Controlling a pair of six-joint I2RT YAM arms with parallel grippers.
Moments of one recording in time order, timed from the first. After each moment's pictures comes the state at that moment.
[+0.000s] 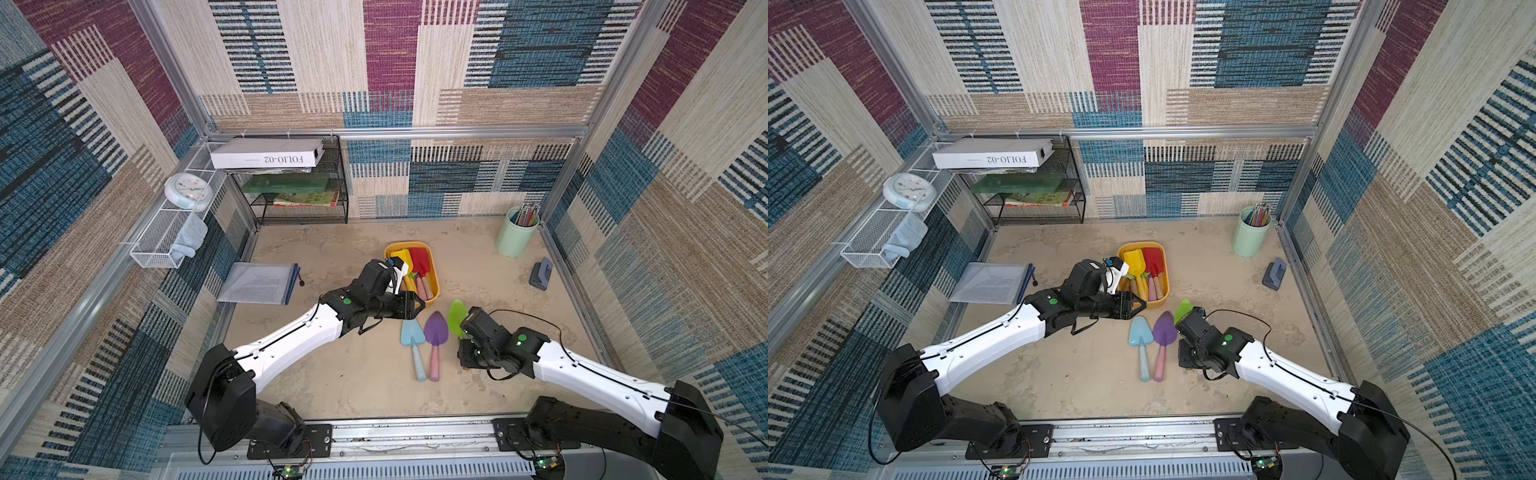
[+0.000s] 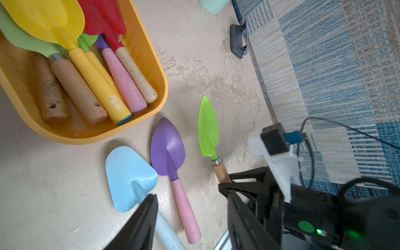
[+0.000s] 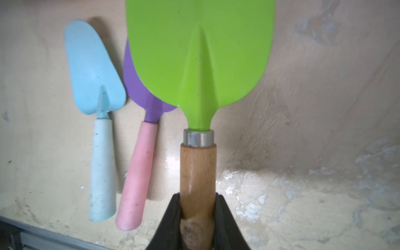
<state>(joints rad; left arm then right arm) -0.72 1.46 1.08 -0.32 0.33 -0.59 0.82 1.05 0.67 -0.73 0.09 0.77</state>
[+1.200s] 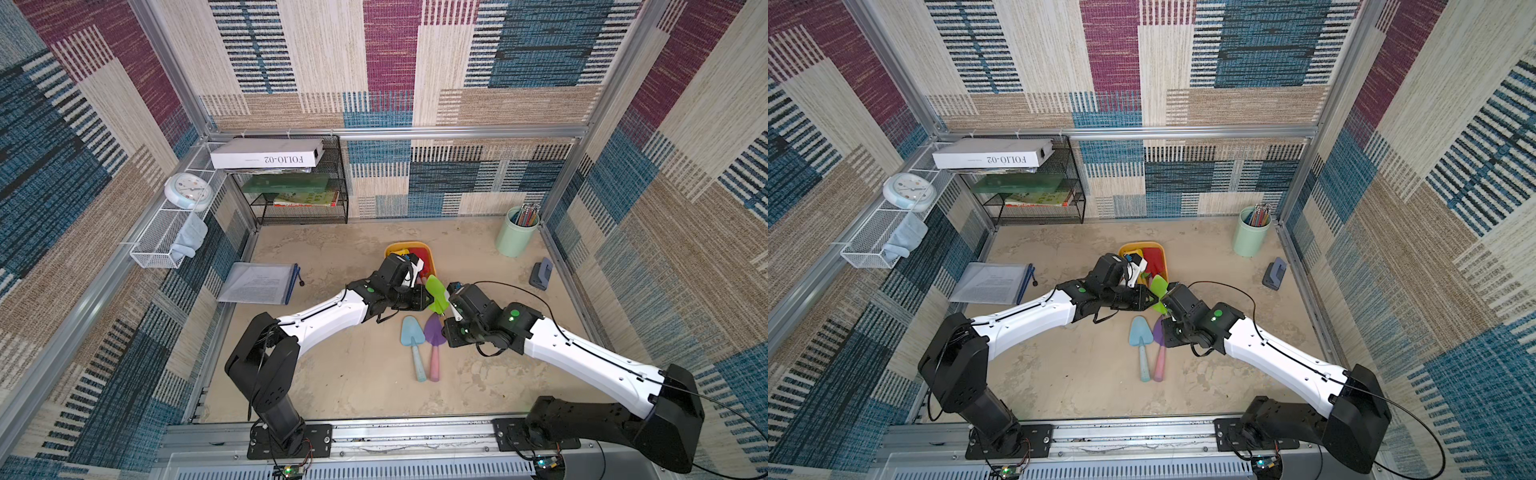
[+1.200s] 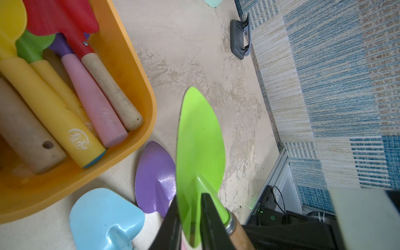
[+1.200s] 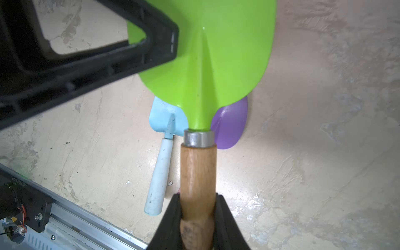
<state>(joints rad) -0.72 1.69 1.20 -0.22 0.37 -0.62 0.82 1.21 0.94 -0.77 0.05 0.54</state>
